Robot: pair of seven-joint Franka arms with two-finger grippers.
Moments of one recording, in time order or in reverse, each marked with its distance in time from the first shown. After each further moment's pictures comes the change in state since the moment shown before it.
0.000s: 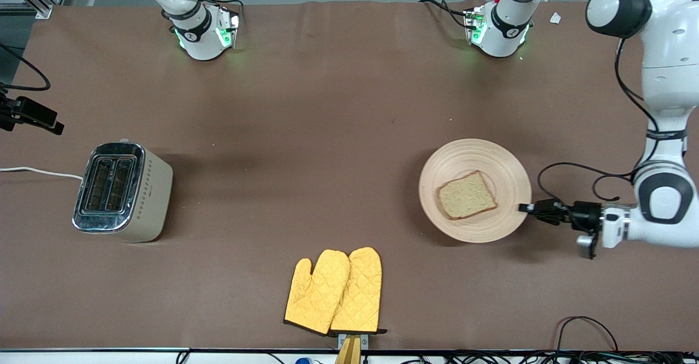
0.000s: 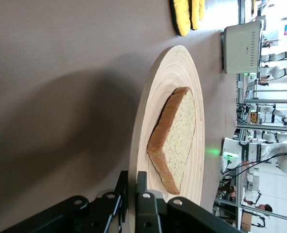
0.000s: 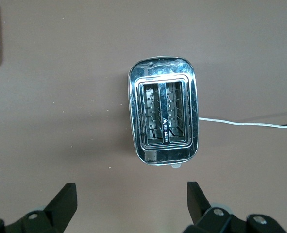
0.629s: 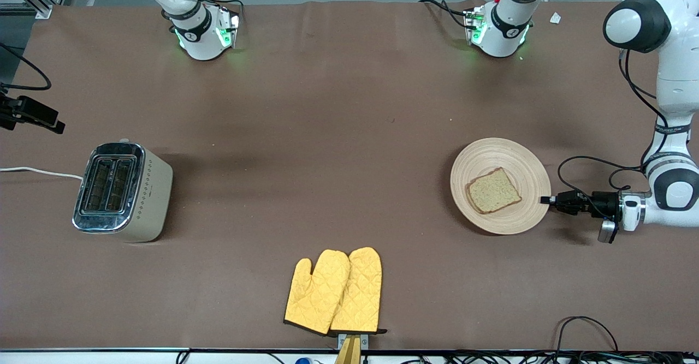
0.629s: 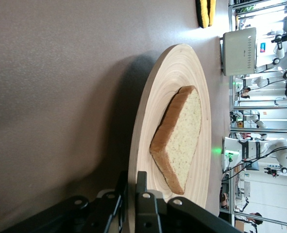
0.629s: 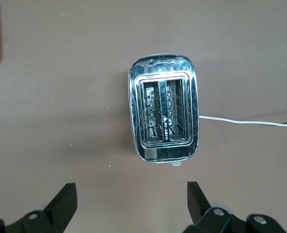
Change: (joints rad) left arm 0.135 0.120 -0.007 0.001 0.026 -0.011 0.128; right arm 0.000 0.000 0.000 0.000 0.000 -0.009 0.000
